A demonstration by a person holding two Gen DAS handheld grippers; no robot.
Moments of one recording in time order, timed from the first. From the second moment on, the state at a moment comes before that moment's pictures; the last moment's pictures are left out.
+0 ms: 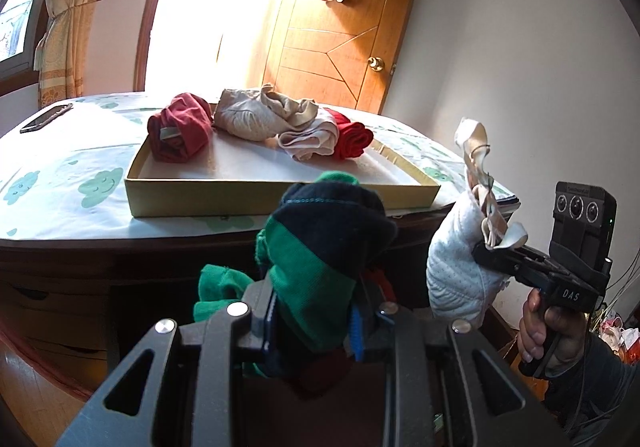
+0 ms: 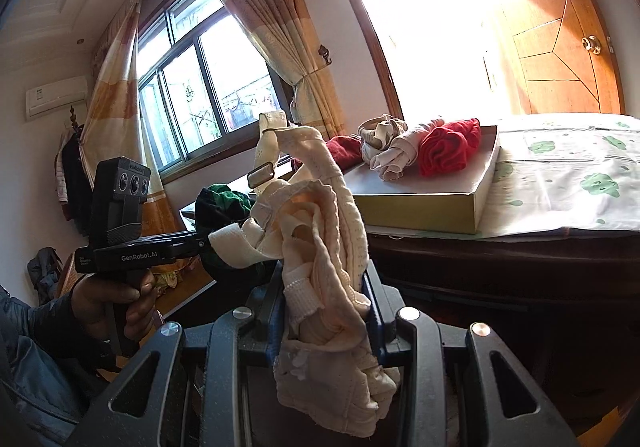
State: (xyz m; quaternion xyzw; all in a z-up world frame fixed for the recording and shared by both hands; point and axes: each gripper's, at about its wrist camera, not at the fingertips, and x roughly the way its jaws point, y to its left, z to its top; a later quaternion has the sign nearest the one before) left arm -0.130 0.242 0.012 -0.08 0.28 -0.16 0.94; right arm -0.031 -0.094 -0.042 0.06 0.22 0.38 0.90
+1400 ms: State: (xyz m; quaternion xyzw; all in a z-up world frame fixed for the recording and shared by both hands) left arm -0.126 0.236 0.055 -0.07 0.22 -0.15 0.96; right arm -0.032 -0.104 0.004 0.06 0.15 0.37 0.91
